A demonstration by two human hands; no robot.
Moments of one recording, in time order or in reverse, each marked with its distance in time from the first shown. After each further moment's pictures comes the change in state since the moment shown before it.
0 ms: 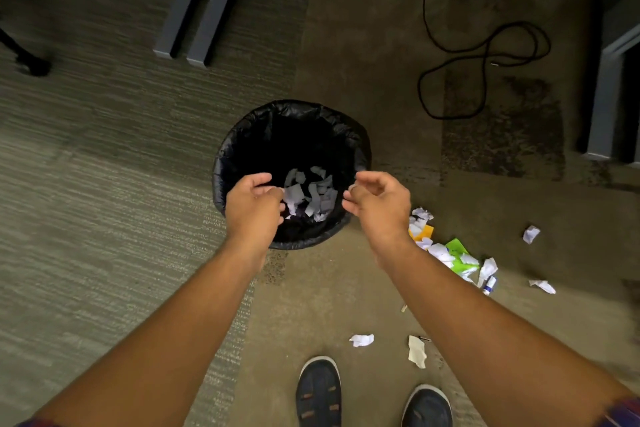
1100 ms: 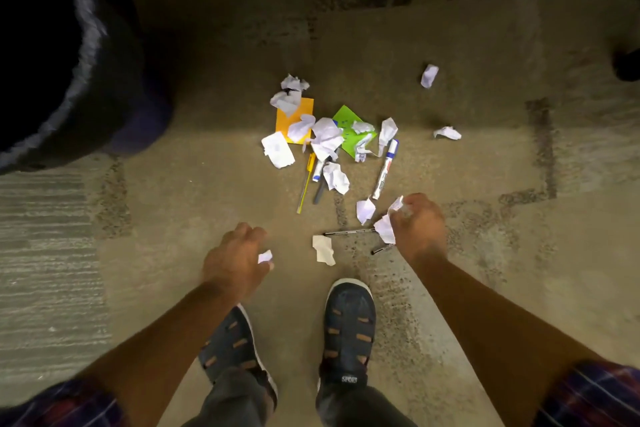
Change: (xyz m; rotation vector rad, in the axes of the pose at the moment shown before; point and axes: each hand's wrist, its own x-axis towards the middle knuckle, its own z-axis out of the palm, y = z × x) left_hand -0.079 -0.329 0.159 1.375 -0.725 0.410; right_hand 0.003 0.280 -0.357 -0.903 0.352 0.209
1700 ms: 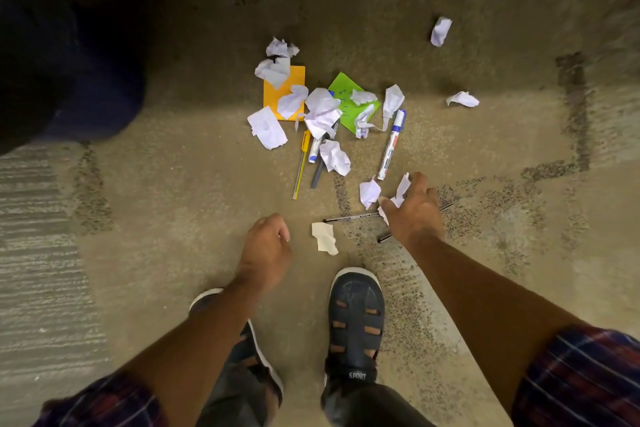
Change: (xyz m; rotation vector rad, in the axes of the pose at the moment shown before) left_hand 0.030 0.043 0.052 -0.506 0.150 -0.035; right_hand 0.024 0.028 0.048 -0.075 -0.118 0.063
